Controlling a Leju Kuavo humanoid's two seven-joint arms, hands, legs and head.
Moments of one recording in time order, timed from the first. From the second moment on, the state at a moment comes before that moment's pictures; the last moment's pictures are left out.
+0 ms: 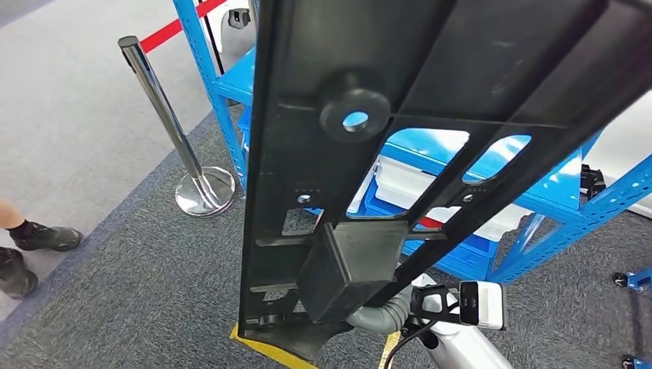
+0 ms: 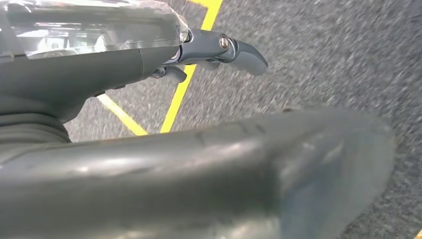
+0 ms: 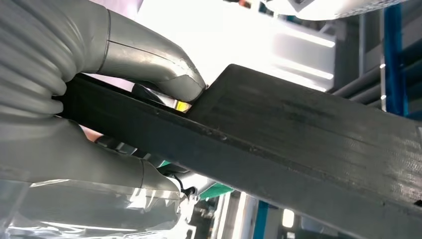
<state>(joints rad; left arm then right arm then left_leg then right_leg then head) -0.10 0.09 -1.45 -0.11 1.45 0.26 -0.15 -0.27 -0.16 0.59 -1.76 -0.17 0.55 -0.62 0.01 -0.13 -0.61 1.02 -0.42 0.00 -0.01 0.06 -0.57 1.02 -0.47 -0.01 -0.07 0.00</state>
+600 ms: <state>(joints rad) -0.08 0.13 -1.45 -0.10 1.45 0.25 -0.18 -0.21 -0.12 0.59 -1.77 -0.16 0.59 -0.62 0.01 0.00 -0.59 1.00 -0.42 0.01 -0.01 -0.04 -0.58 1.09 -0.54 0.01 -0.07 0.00</state>
